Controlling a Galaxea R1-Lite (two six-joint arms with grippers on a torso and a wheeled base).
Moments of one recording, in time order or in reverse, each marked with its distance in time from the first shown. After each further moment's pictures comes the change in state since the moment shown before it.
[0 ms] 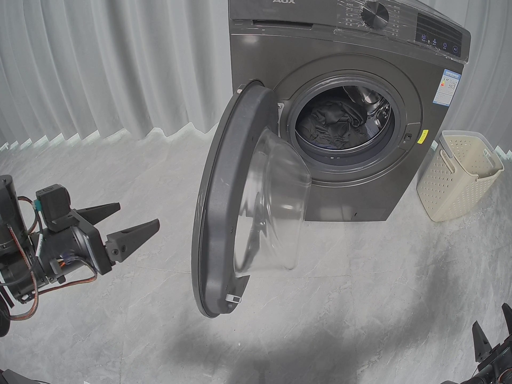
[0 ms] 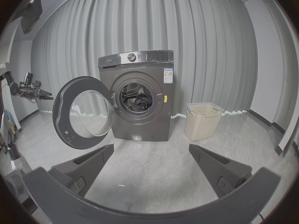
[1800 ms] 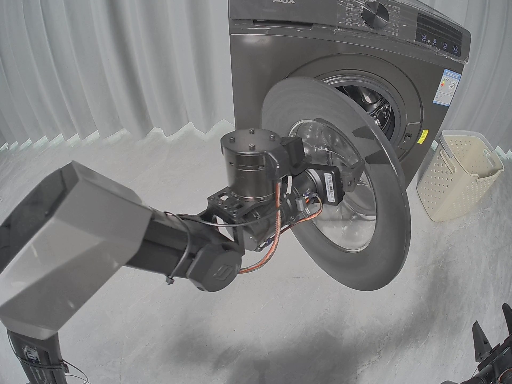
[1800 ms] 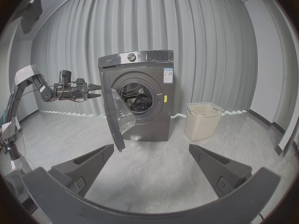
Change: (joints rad) left arm -0.499 0.899 -0.892 -0.229 0.292 -0.157; right arm 0.000 0.000 0.000 0.000 -0.001 0.001
